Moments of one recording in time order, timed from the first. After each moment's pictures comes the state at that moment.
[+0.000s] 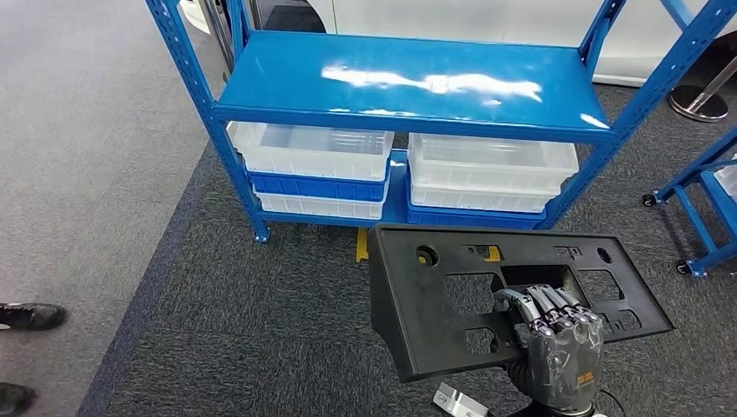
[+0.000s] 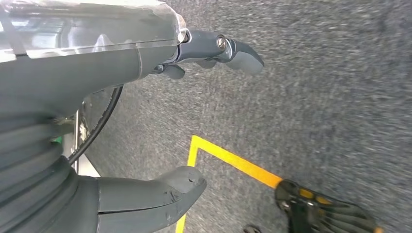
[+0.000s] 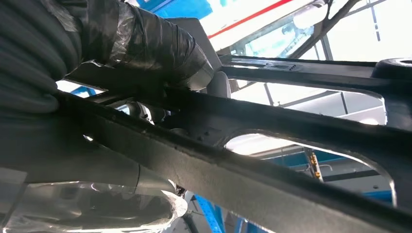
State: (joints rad) left arm -0.06 -0.10 1.26 -0.19 -1.16 -0.07 -0.10; right arm 0.20 -0.34 0.40 -1.79 1.49 -0.70 -0.03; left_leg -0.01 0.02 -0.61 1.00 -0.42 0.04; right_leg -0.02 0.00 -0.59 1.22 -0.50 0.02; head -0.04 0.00
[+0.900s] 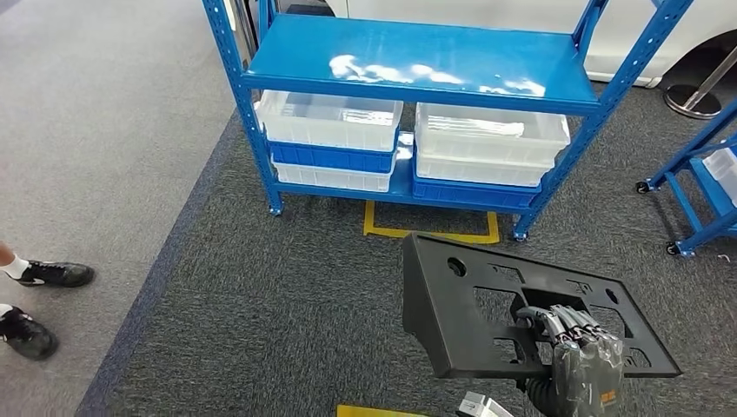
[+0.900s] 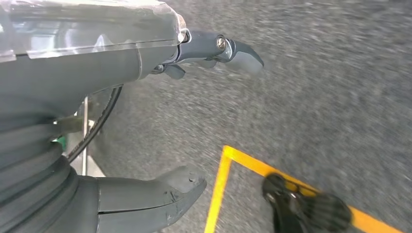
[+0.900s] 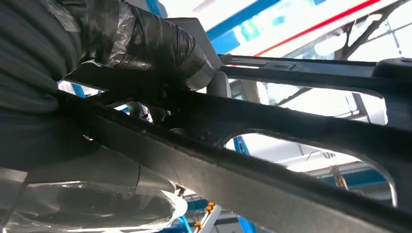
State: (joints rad) left arm -0.06 -0.11 1.27 -0.19 -1.17 -0.08 -0.09; right arm 0.33 -0.38 0.35 -1.82 1.38 -0.70 0.03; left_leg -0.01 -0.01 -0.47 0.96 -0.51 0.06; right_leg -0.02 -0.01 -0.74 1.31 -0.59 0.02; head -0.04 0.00
